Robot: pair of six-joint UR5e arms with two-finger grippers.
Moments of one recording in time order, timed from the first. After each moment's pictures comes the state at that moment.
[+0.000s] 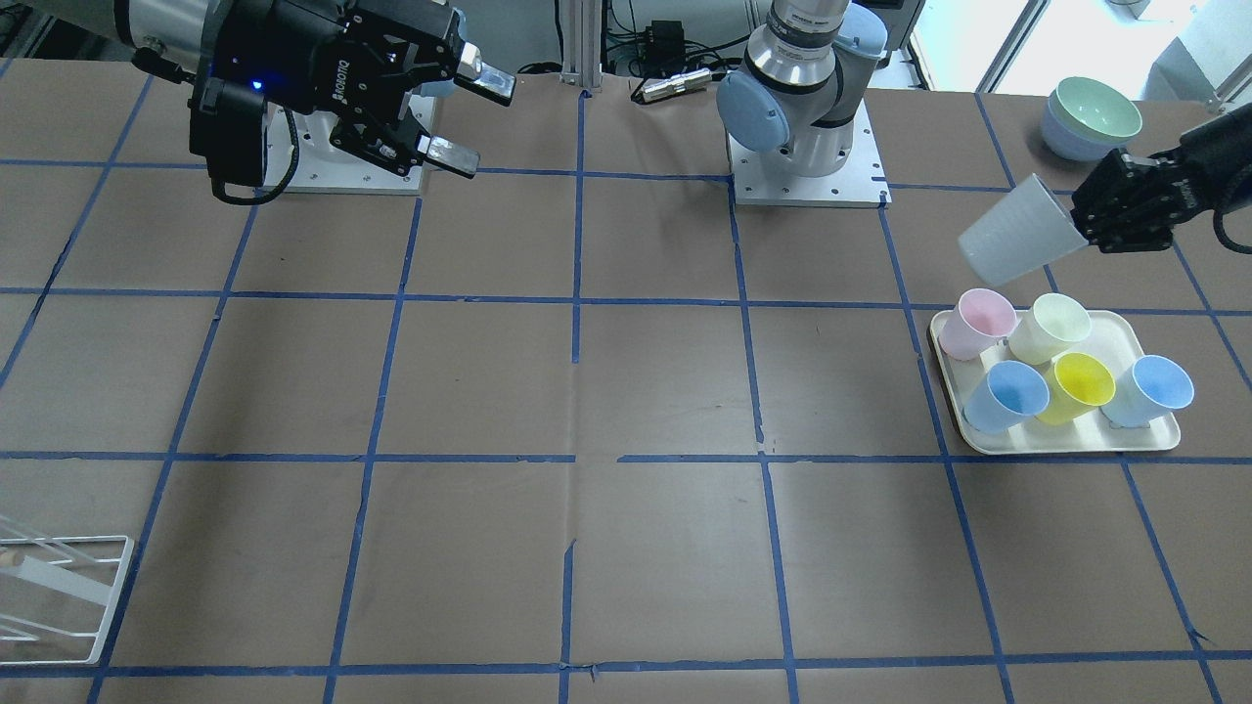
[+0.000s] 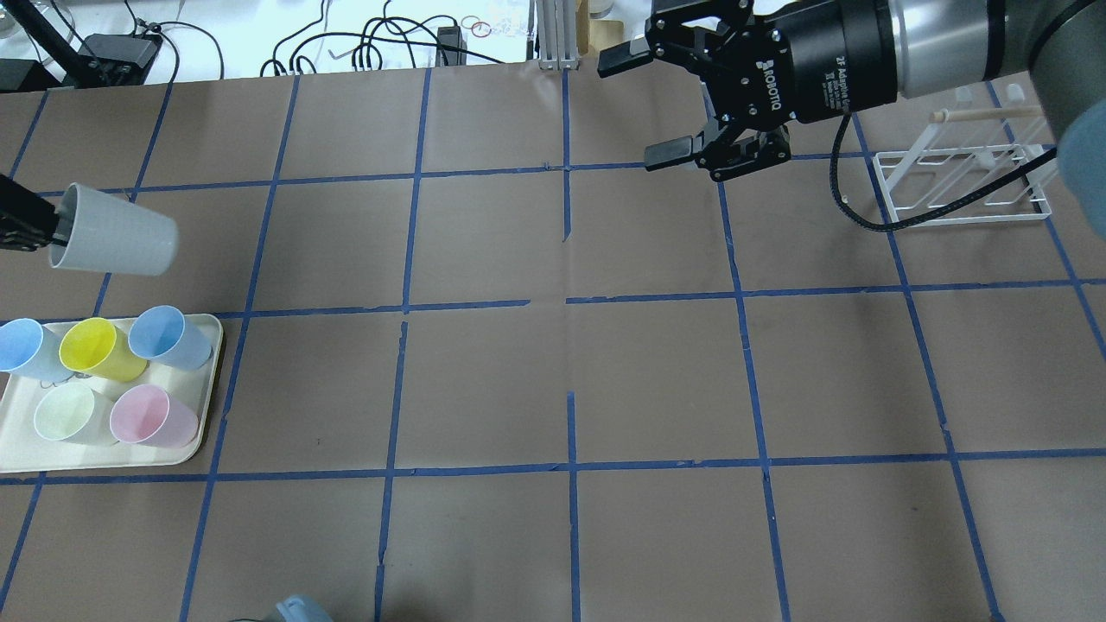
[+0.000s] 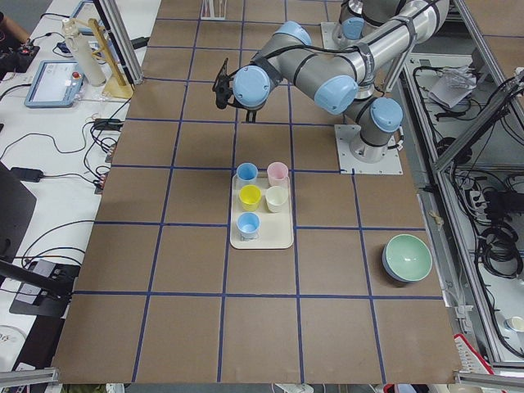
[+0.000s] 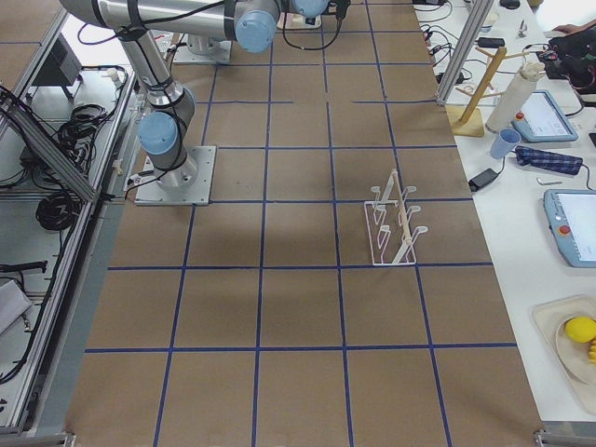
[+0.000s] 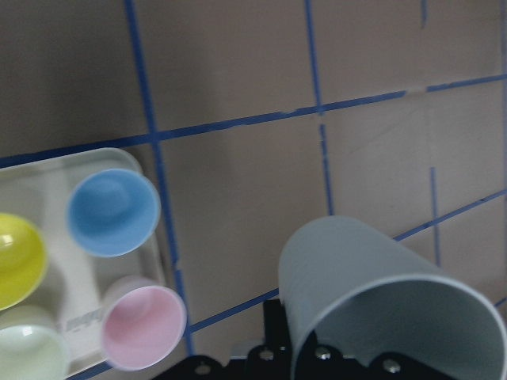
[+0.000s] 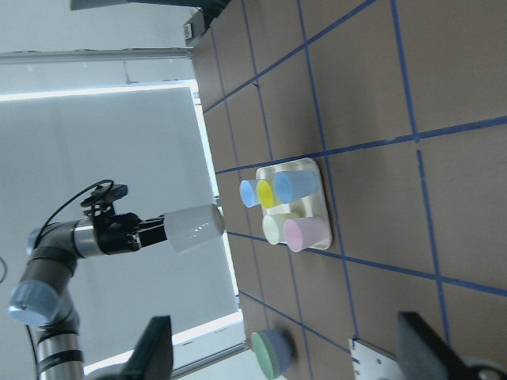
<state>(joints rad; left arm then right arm) -0.89 -1.64 -1.52 -2.11 0.97 0.90 1.43 -1.68 1.75 -1.55 -0.35 0.05</state>
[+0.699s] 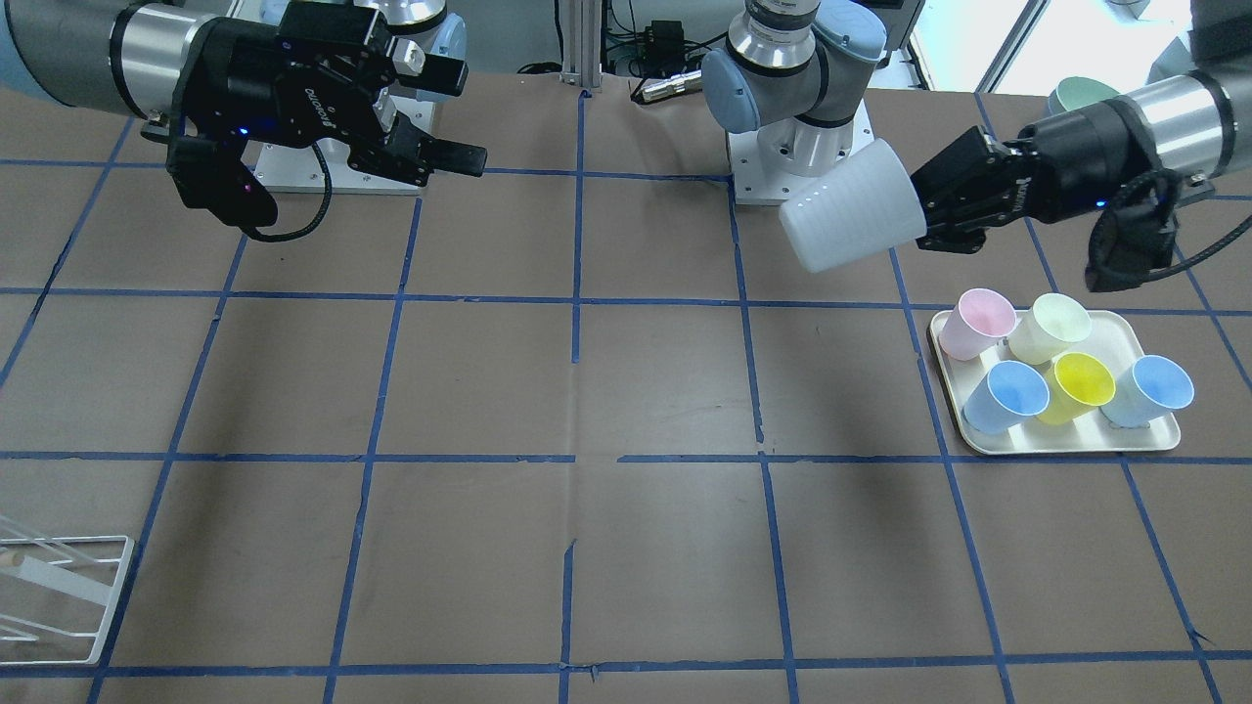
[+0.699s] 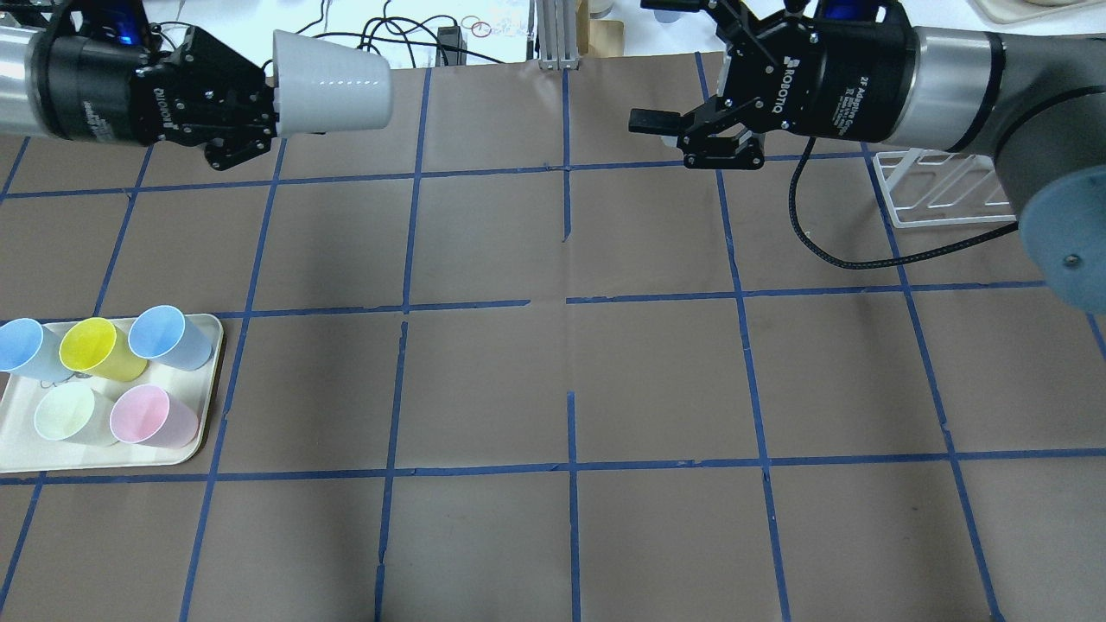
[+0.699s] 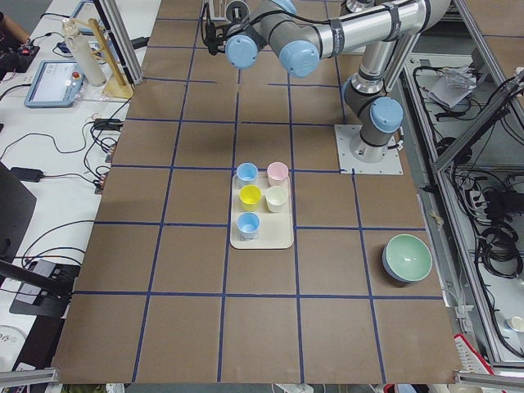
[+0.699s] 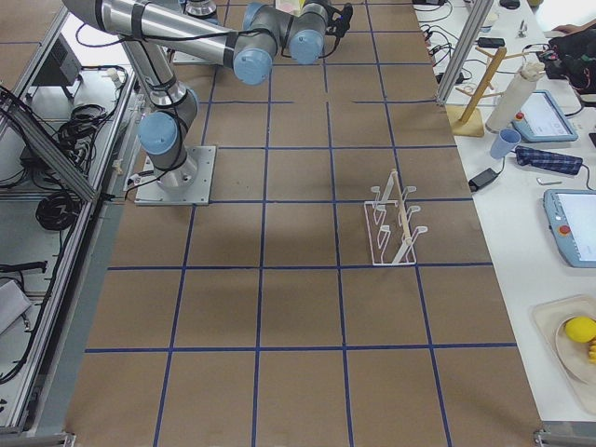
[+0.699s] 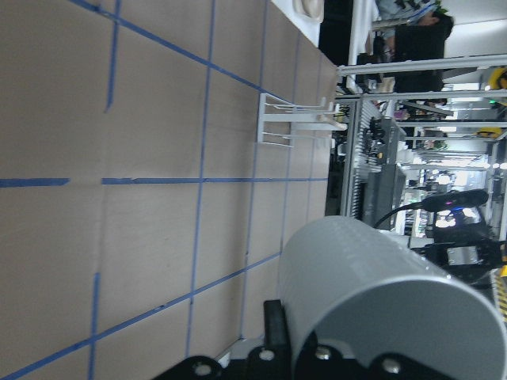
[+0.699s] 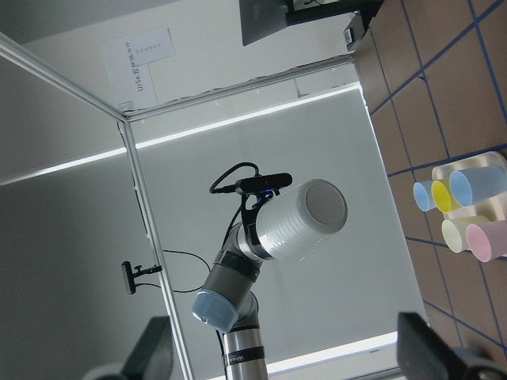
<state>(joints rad) -1.21 -1.62 -1.57 -2.20 0.42 0.67 1.38 -1.67 1.91 -1.55 0.03 -0.01</state>
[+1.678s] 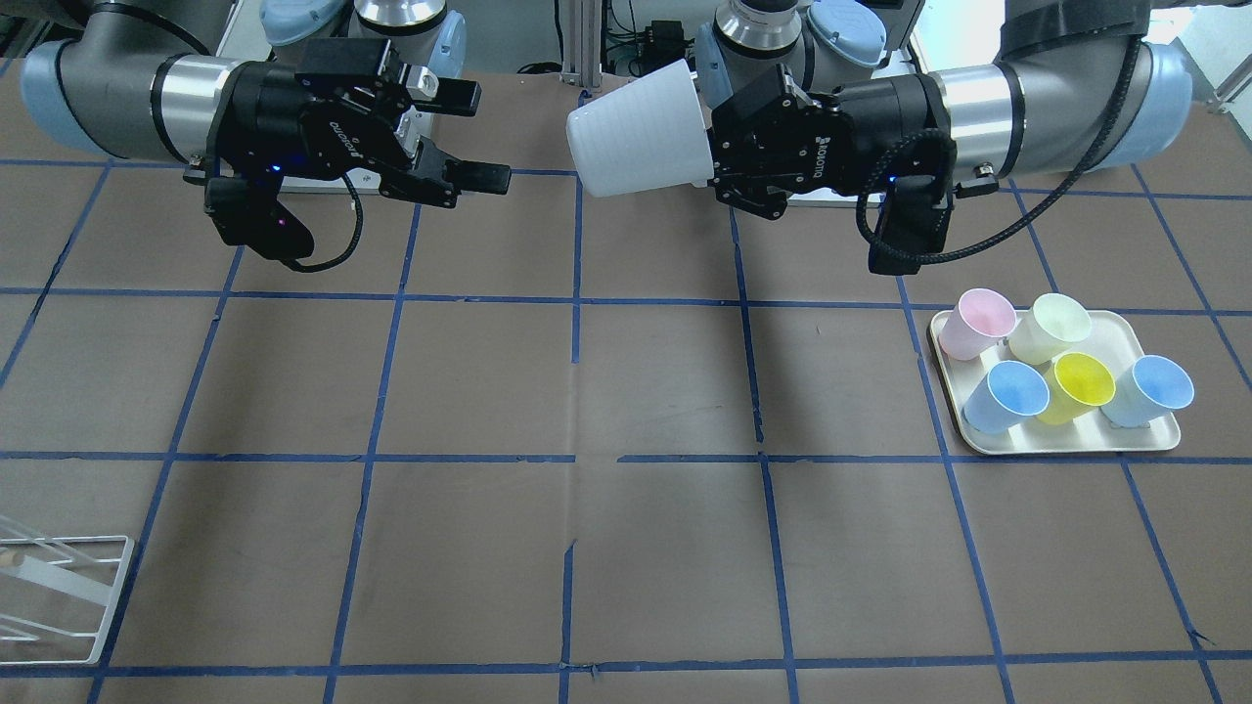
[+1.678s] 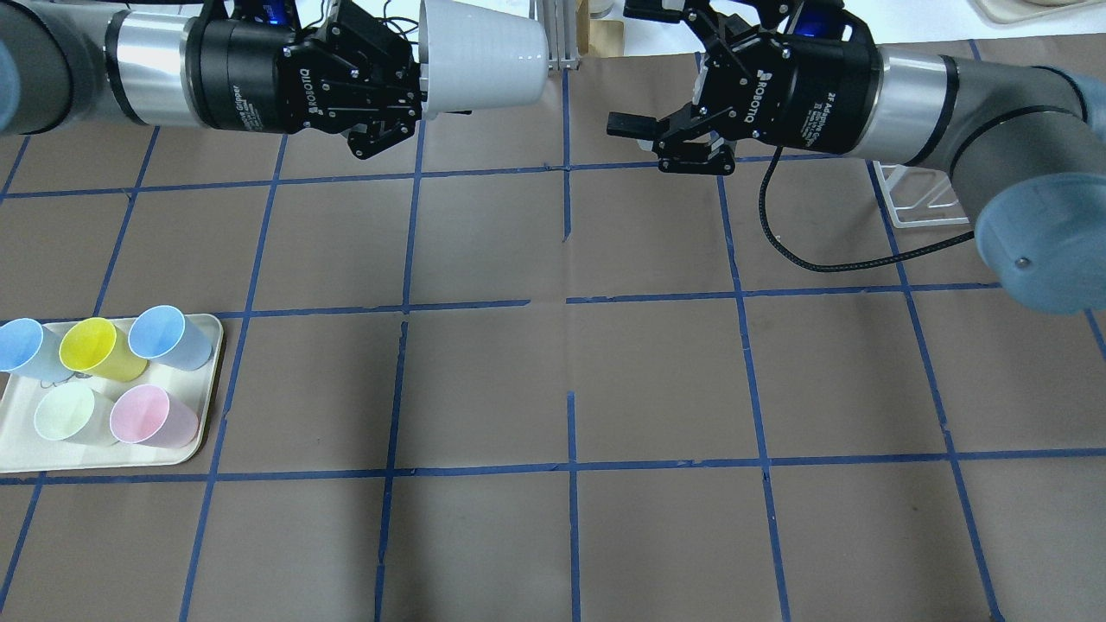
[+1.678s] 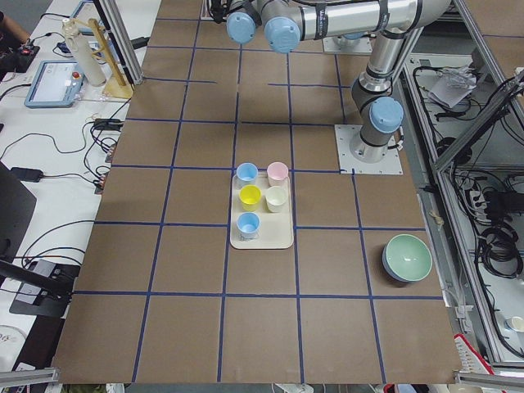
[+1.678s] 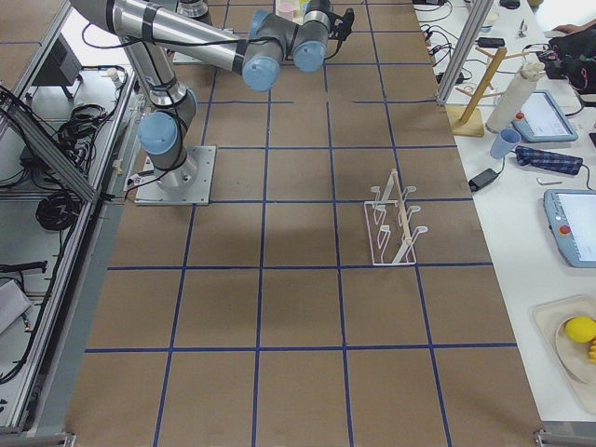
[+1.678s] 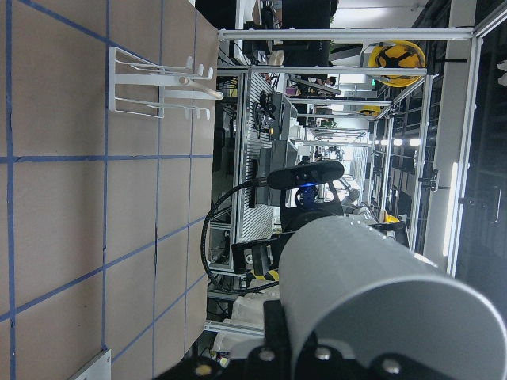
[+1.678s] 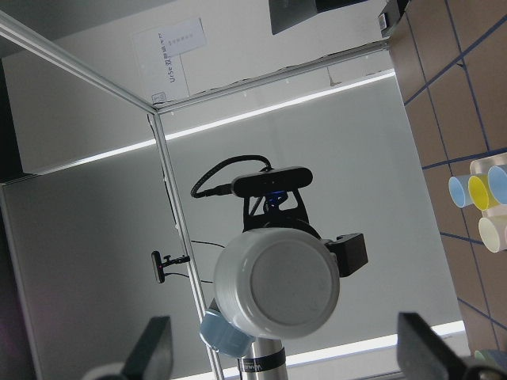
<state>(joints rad) -1.40 -1.62 -1.58 -2.20 0.26 0.64 1.42 -1.63 1.91 -1.55 0.09 -0.06</state>
